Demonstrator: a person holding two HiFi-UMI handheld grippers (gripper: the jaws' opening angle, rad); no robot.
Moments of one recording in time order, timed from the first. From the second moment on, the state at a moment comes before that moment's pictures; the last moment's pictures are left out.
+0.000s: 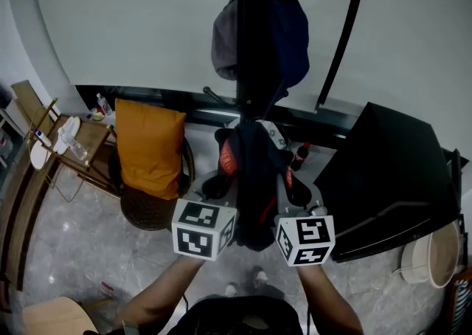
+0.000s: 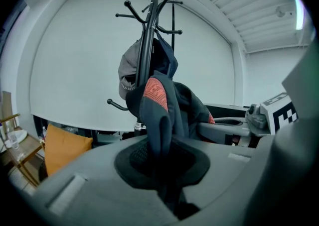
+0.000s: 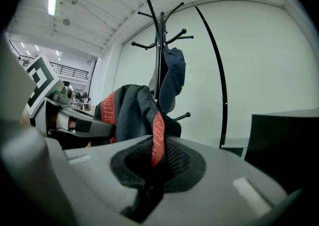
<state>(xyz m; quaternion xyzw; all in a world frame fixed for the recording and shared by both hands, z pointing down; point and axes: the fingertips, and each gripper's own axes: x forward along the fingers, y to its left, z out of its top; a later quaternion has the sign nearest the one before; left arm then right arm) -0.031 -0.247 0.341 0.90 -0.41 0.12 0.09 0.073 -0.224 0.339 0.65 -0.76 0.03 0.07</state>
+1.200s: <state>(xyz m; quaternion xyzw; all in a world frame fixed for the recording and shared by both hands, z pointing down) -0.021 -0.301 0.350 0.87 -0.47 0.11 0.10 0.063 -0.286 0.366 0.57 -0.81 0.04 0.08</state>
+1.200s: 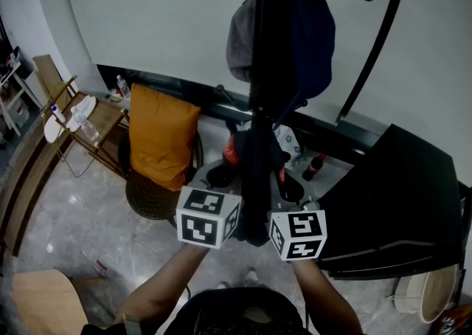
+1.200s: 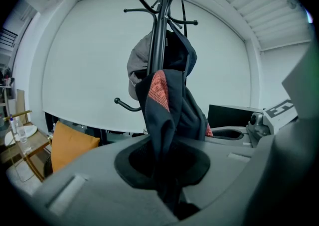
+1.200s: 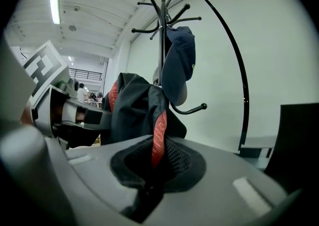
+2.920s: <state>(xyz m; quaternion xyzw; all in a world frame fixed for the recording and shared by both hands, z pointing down) -0.016 -0.335 0.373 0.86 -0.48 0.12 0.11 0.048 -0.327 0.391 0.55 -0.83 0.07 0.08</state>
